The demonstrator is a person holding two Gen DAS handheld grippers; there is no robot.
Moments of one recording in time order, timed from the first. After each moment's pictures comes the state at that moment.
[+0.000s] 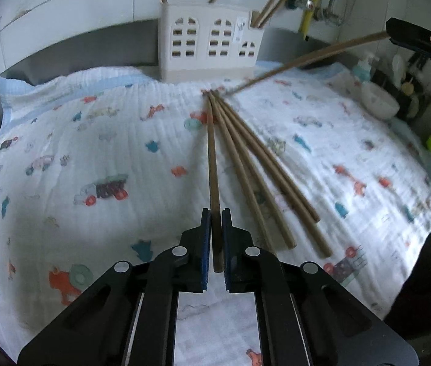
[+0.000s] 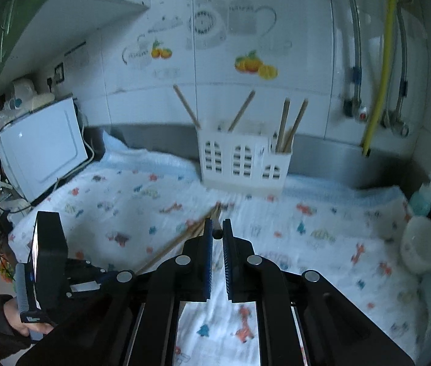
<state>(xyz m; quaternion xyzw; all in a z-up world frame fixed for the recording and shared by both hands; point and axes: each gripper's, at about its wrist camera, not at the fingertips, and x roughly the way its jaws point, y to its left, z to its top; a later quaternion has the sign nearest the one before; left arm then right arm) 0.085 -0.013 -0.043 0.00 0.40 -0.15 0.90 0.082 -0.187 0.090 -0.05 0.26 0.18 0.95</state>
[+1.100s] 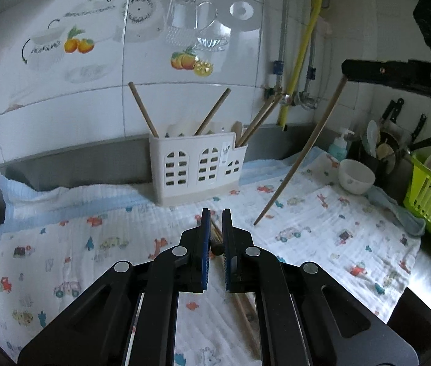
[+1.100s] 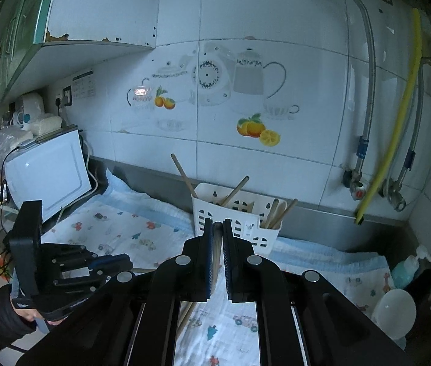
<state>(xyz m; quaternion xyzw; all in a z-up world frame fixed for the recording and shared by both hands) 0.117 -0.007 0.066 0.00 0.24 -0.19 0.95 0.124 -0.191 0.184 -0.08 0.22 0.20 0.95</state>
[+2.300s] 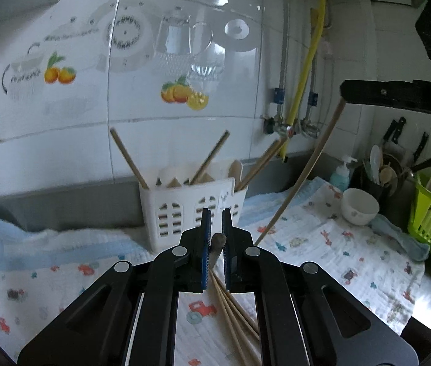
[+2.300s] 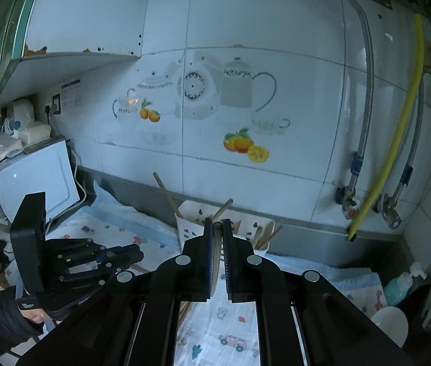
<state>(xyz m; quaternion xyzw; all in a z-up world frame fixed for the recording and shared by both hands) 0.166 -0.023 0.100 0.00 0.19 -0.20 0.96 0.156 -0.197 0.209 -0.08 0.20 0.19 0.96</state>
